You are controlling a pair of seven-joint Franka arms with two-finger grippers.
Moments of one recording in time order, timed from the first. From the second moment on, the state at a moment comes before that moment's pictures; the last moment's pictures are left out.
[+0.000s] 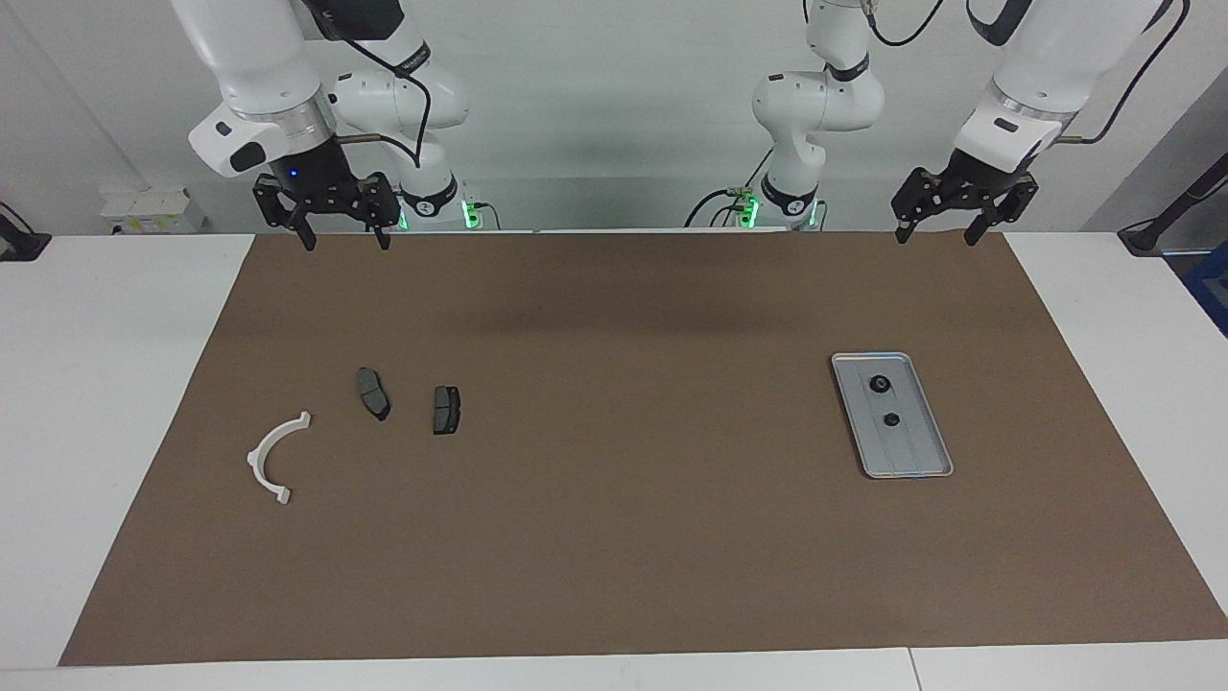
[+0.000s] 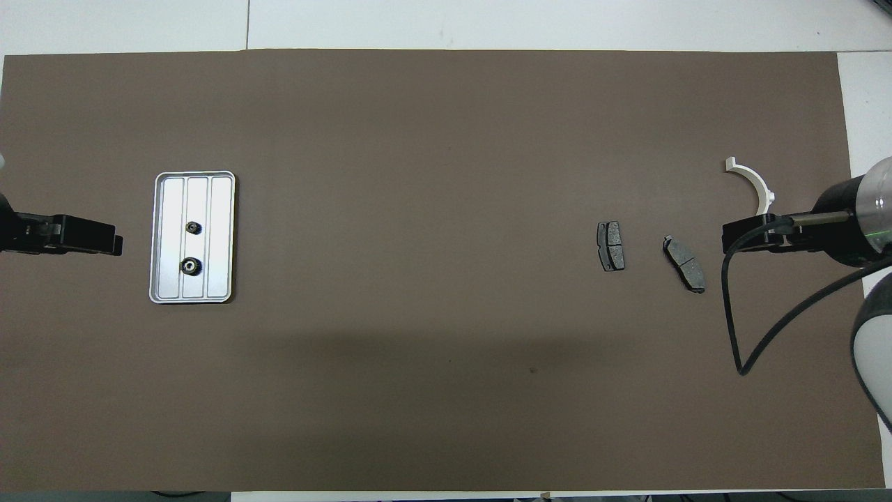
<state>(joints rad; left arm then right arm) -0.13 -0.12 0.04 -1.70 -0.02 1.59 0.00 0.01 -0.12 0.08 -1.71 0.00 1.59 0.10</state>
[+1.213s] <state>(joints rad) -0.13 -0.13 0.04 -1.76 -0.02 1.64 -0.10 0.01 -0.12 0.08 -1.71 0.00 1.59 0.10</state>
